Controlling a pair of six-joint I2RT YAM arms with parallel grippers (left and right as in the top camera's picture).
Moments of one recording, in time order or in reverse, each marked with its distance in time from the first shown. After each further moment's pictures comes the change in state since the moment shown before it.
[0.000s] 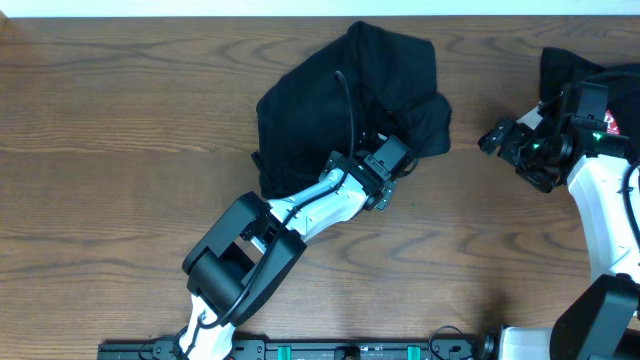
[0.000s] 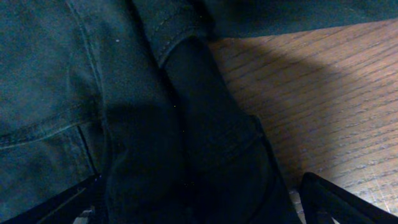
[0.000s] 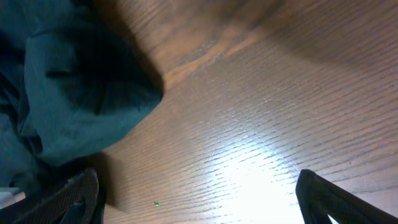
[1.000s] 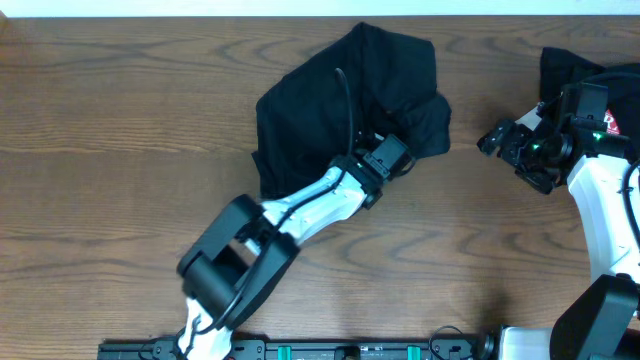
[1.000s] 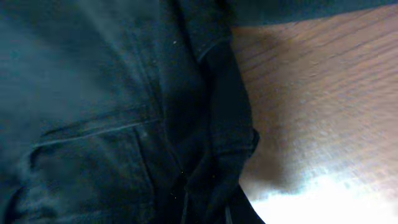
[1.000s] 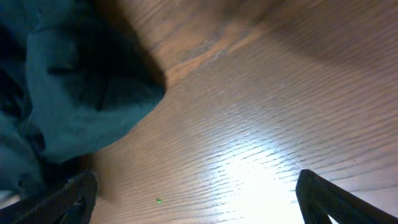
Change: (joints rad) left arm 0.003 -0.041 0.009 -0.081 -0.036 0.011; right arm 0.000 0.000 0.000 -0.007 -0.018 0.000
